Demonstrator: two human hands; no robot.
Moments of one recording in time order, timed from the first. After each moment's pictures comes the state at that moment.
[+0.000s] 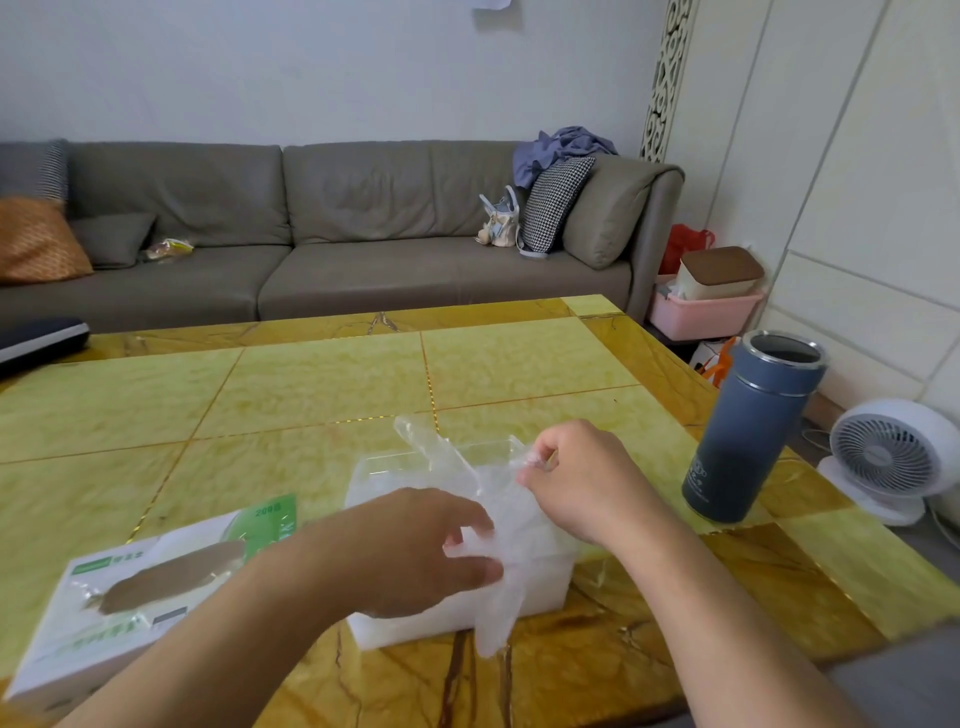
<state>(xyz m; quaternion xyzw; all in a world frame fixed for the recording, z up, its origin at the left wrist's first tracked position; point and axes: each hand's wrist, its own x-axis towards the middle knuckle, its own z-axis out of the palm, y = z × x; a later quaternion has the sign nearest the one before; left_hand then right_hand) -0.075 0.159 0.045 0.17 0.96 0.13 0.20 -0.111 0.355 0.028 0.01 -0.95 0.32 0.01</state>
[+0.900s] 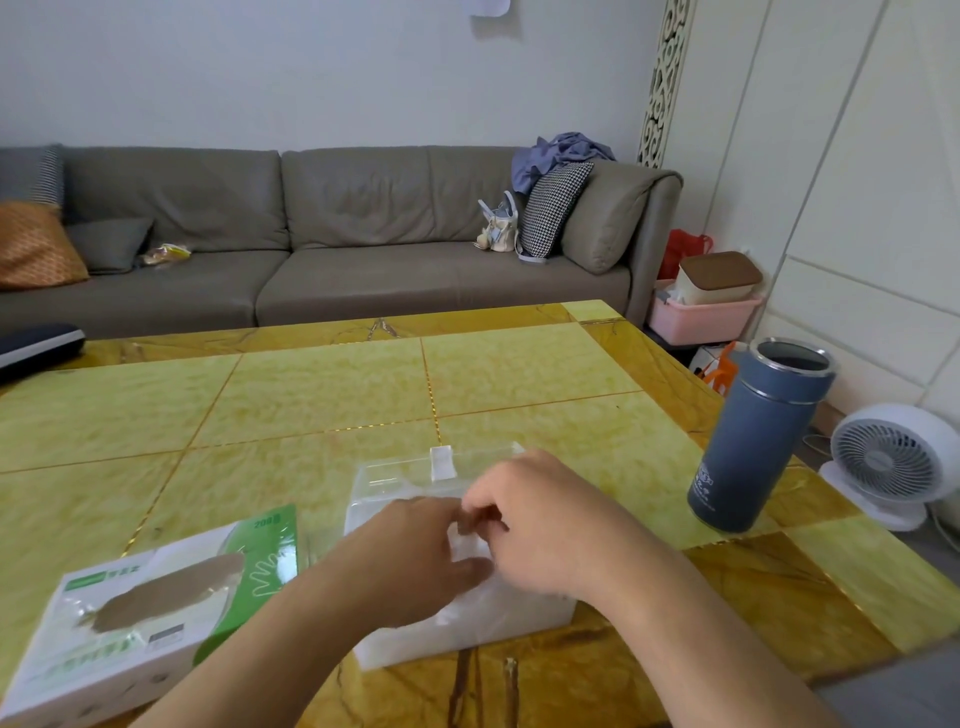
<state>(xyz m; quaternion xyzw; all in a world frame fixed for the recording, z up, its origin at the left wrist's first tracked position) -0.092 0.156 0.005 0.13 0.97 0.20 0.09 -0.094 0.325 0.038 0.23 -0.96 0.19 -0.04</state>
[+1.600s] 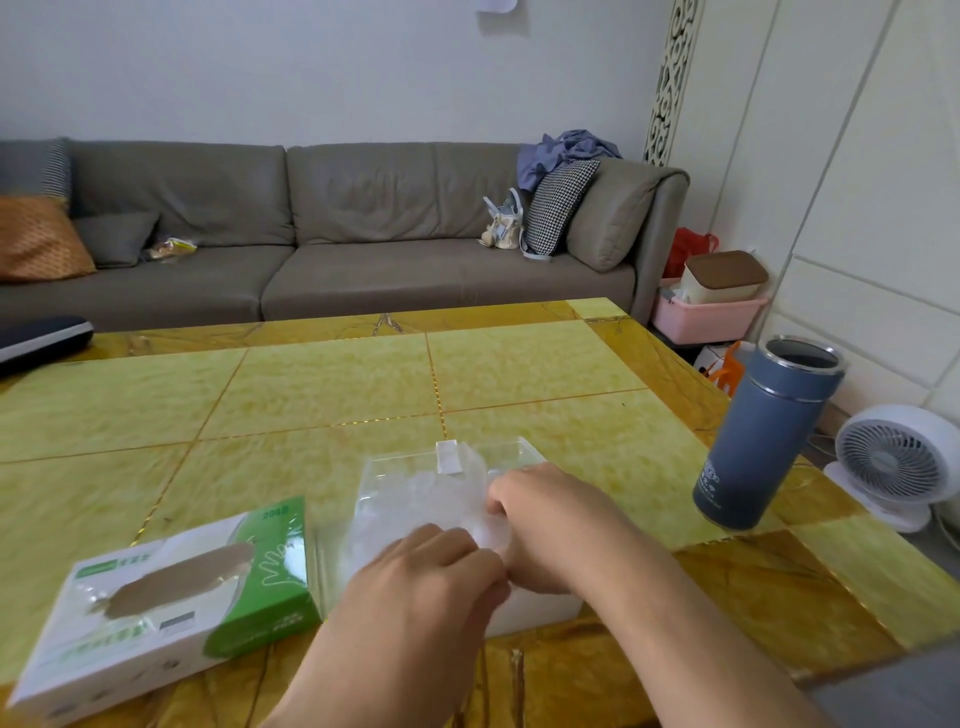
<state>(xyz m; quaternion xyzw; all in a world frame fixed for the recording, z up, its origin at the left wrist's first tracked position) -0.027 0.157 0.001 0.28 0.93 0.18 -0.16 -0.098 0.316 0.022 0.15 -0.98 0.07 -0.08</state>
